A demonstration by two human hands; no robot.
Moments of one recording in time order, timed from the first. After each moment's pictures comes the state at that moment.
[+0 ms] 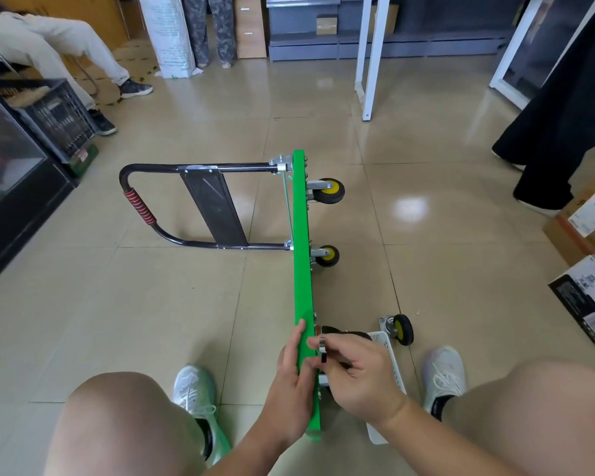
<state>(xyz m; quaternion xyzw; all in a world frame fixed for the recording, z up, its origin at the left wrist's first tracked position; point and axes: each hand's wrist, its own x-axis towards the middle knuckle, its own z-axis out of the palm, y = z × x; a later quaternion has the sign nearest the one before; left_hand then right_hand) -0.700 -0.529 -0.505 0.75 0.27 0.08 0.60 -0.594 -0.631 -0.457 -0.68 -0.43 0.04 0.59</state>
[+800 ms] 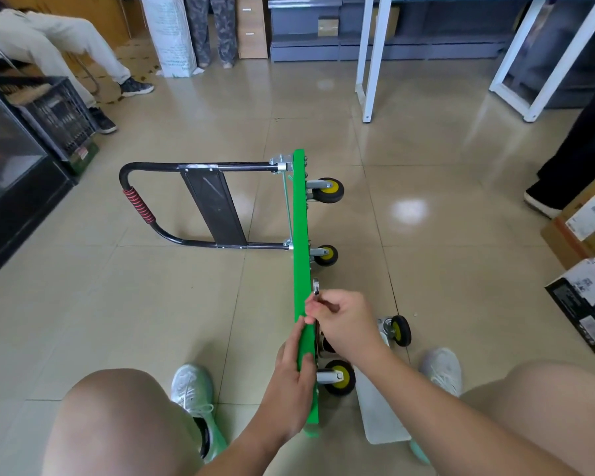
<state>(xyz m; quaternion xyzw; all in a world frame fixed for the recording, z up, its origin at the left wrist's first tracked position) -0.694 -0.531 -0.493 0.76 0.31 0.08 0.56 -0.560 -0.587 -0.419 -0.74 -0.24 0.28 0.56</state>
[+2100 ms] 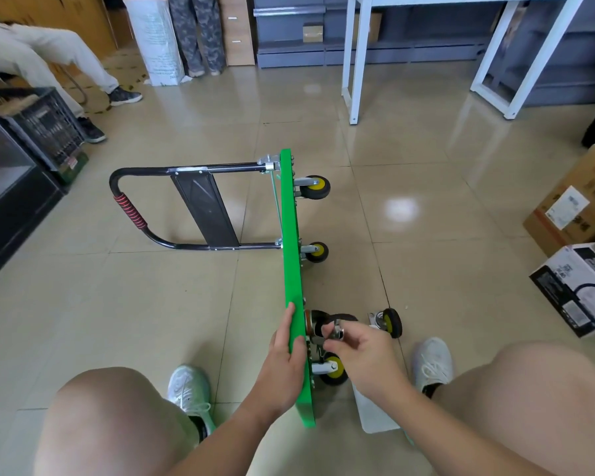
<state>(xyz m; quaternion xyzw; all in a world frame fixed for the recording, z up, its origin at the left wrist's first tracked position) -0.688 -0.529 -0.486 0.76 0.32 0.06 0.56 -0.587 -0.656 -0.444 -0.74 -0.20 0.27 0.59</state>
